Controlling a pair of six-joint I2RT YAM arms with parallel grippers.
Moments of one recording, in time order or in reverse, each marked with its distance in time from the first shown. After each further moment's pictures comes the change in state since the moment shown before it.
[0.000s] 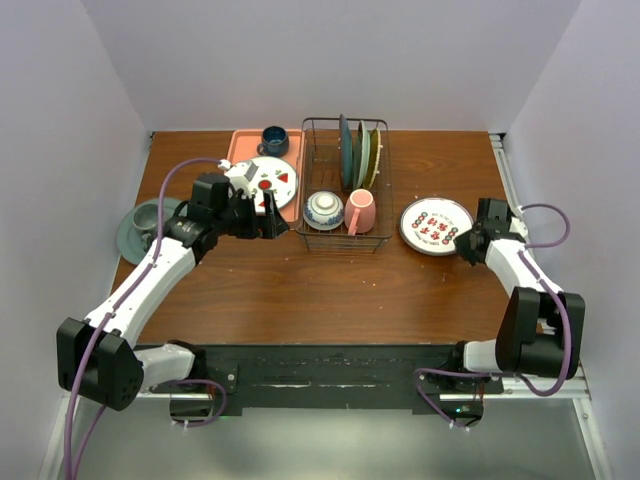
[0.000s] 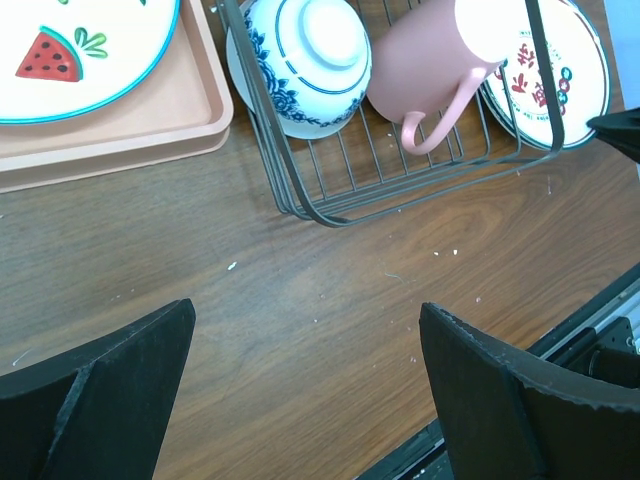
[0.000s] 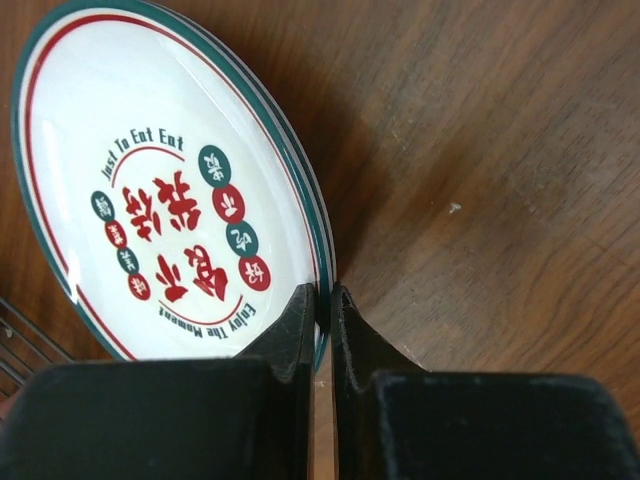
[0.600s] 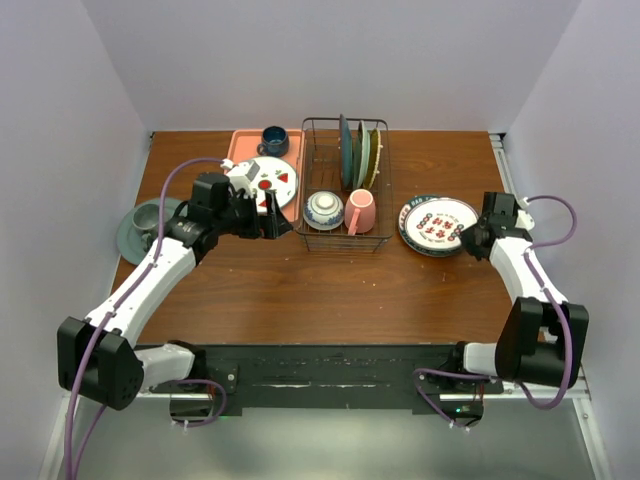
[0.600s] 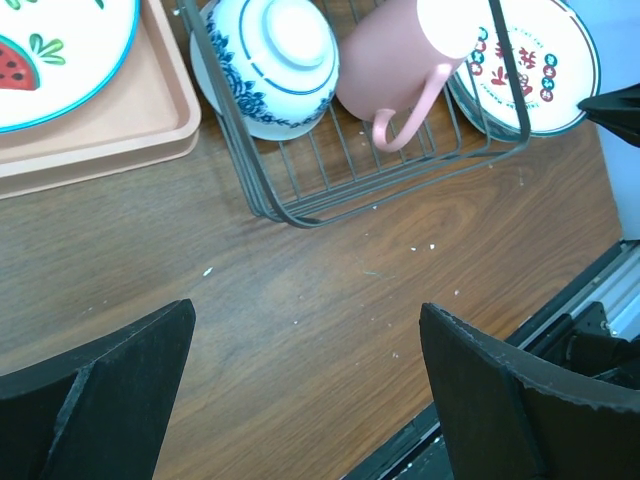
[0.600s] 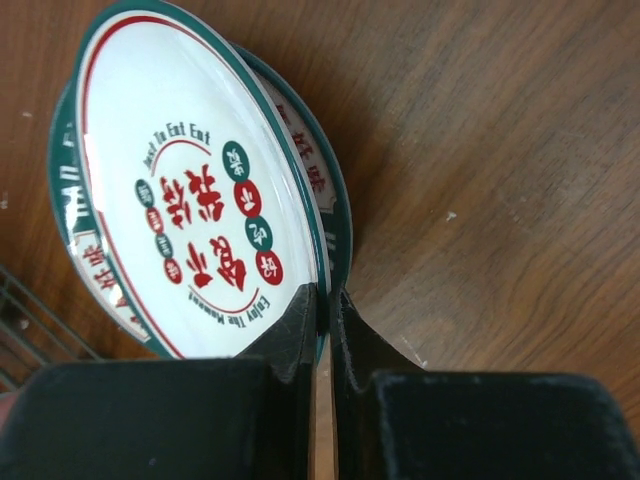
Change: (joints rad) left arm 0.000 0.002 -0.006 0.026 0.060 -0.004; right arm -0.003 -0.037 0.069 -0.074 0.021 -0.056
